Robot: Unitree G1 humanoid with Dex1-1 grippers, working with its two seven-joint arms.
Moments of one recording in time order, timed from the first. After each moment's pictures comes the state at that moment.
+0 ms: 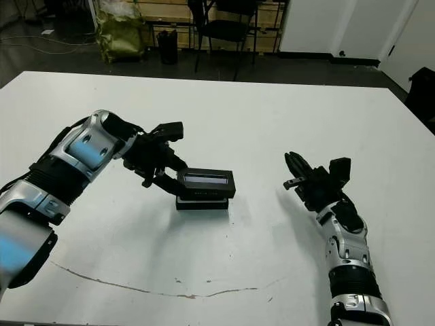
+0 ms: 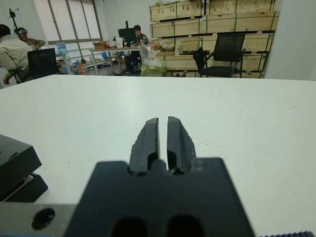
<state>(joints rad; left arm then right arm) -0.95 0.42 -0.53 0.60 0.03 0.38 -1.39 -0.35 -0.32 -0.19 0.64 0.31 -0.20 0.62</state>
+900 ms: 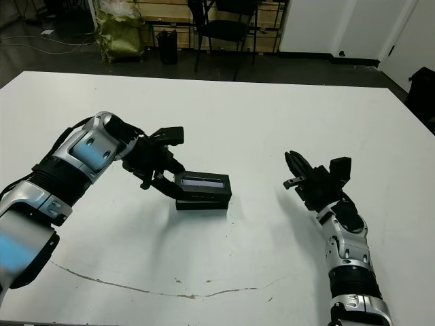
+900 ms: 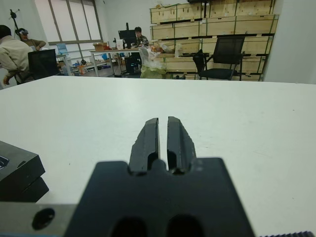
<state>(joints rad) -0.95 0.42 -0.53 0.60 0.09 0.45 -1.40 -0.34 -0.32 -0.19 0.63 0.31 -0.20 0.62</state>
